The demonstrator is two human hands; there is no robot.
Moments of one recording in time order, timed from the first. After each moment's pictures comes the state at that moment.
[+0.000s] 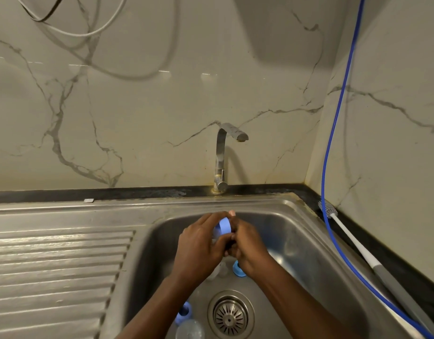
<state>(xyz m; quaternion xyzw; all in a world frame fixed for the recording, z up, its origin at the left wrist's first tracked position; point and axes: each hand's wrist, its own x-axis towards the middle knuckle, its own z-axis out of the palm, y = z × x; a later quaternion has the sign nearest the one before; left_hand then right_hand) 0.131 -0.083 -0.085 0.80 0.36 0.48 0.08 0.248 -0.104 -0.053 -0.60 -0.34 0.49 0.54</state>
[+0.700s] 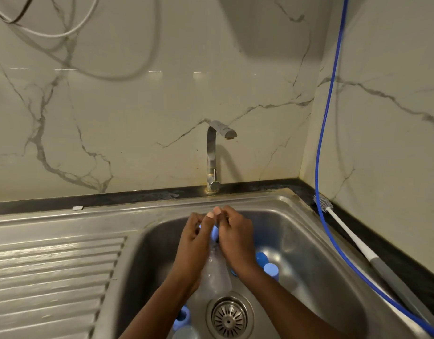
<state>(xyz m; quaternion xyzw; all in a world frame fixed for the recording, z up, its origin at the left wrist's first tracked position) 0.147 -0.089 -0.082 0.56 0.35 0.53 0.53 0.248 -0.088 -0.074 -0.61 -0.54 0.11 0.57</state>
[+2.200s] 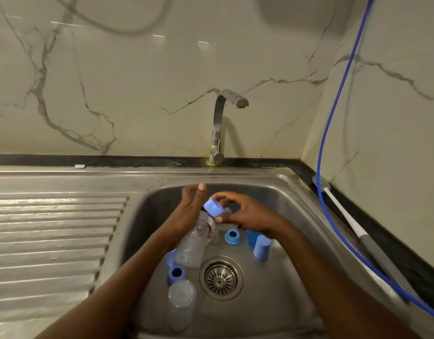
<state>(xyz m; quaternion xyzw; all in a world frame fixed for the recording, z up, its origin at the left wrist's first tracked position) 0.118 -0.082 -0.085 0.64 0.40 0.40 0.53 0.298 -0.110 -0.057 -0.56 -0.70 0.34 0.28</state>
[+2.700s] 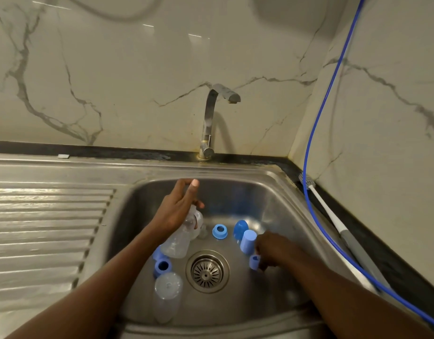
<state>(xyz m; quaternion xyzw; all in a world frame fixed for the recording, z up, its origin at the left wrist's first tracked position) 0.123 -0.080 -0.093 0.68 0.41 0.42 0.44 0.369 -0.137 -0.134 -0.78 -0.59 0.14 -0.18</state>
